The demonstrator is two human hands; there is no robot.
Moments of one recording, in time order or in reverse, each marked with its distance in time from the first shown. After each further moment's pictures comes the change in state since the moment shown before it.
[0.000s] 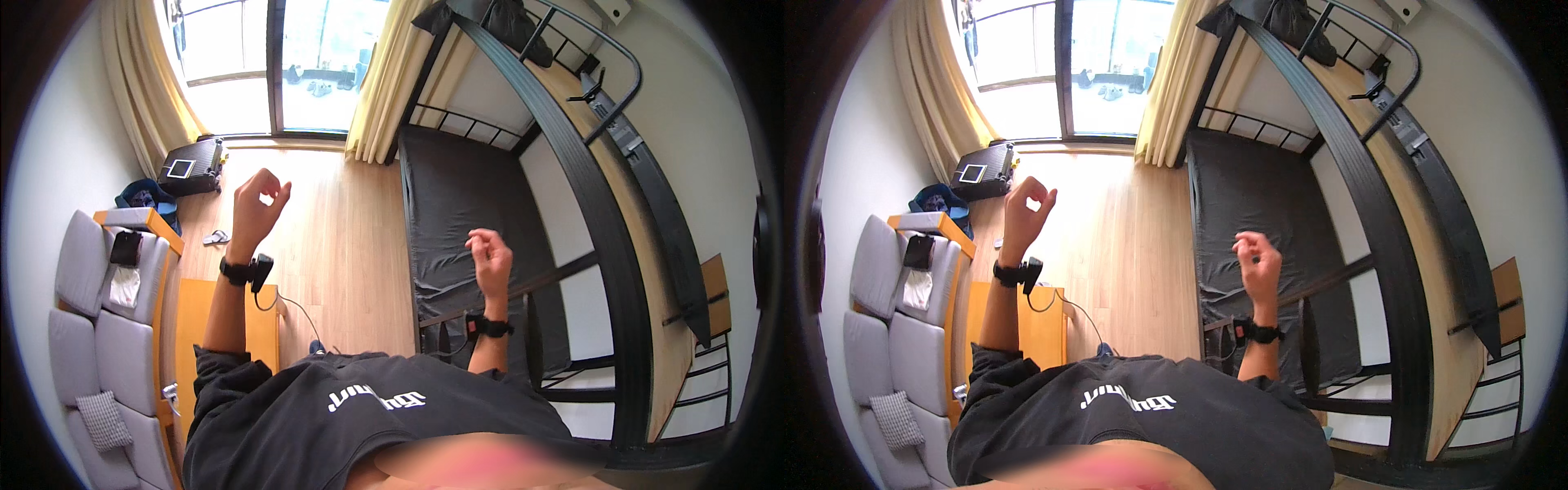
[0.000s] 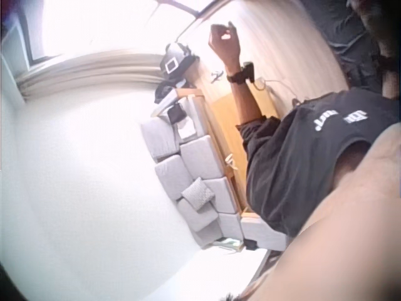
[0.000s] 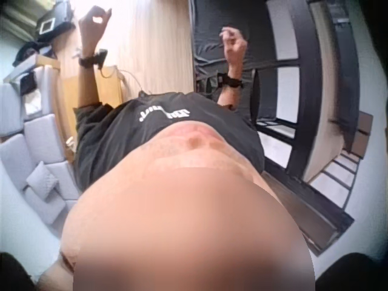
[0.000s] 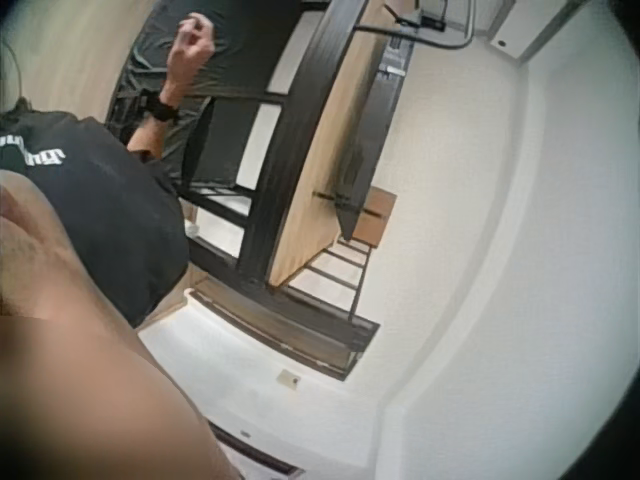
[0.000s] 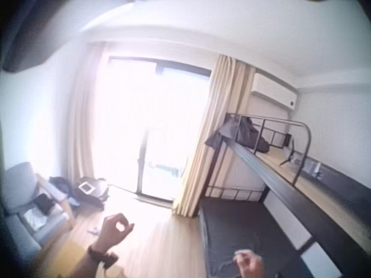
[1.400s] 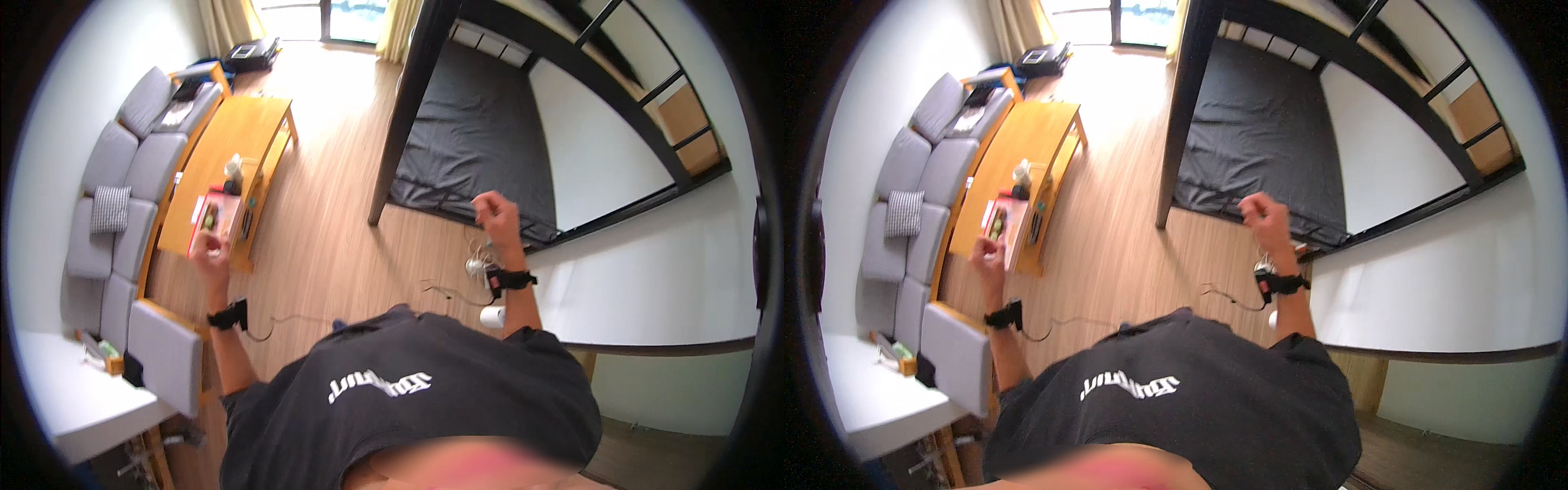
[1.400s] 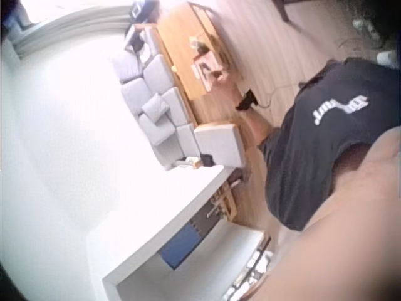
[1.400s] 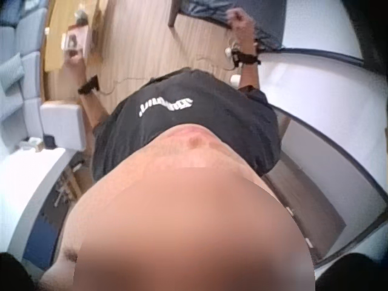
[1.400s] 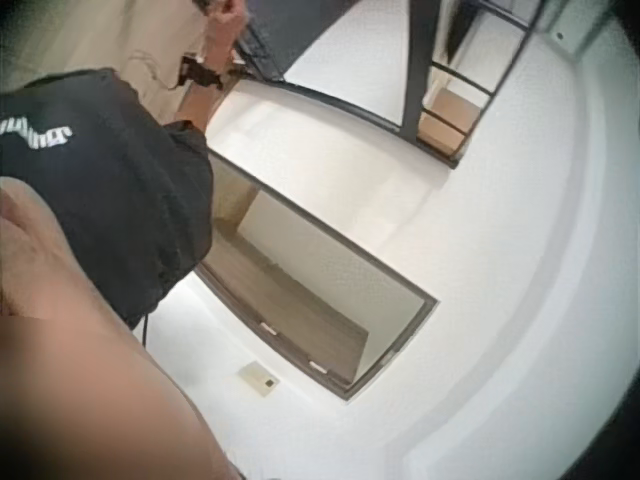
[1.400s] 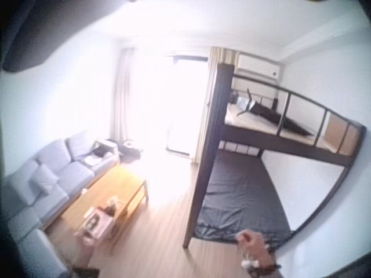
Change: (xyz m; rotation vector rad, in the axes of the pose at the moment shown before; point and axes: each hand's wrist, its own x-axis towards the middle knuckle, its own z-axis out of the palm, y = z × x) left_hand -0.823 0.787 -0.199 0.470 0.232 -0.515; right_hand -0.705 -0.042 -0.613 0.099 -0.385 0.005
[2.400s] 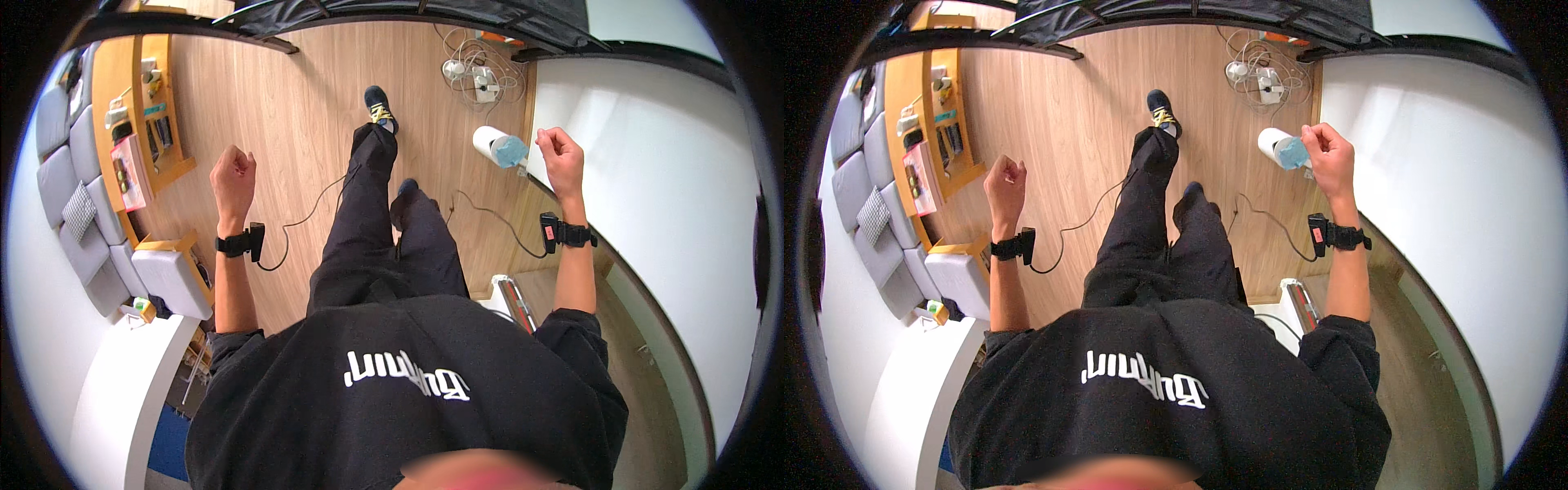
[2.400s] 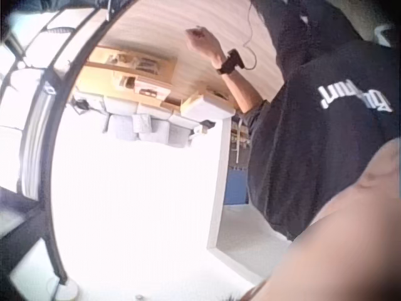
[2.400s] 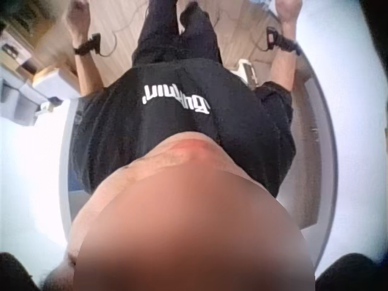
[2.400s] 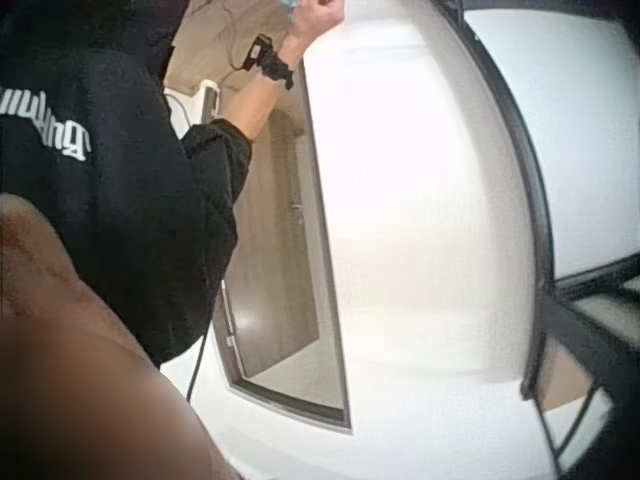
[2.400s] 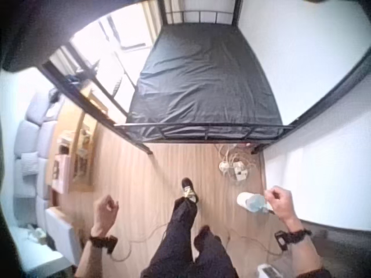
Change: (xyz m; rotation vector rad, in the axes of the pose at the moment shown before) left_hand -0.324 0.201 0.456 0.167 -0.779 0.004; right_hand -0.240 0.482 -0.301 0.023 -0.006 0.673
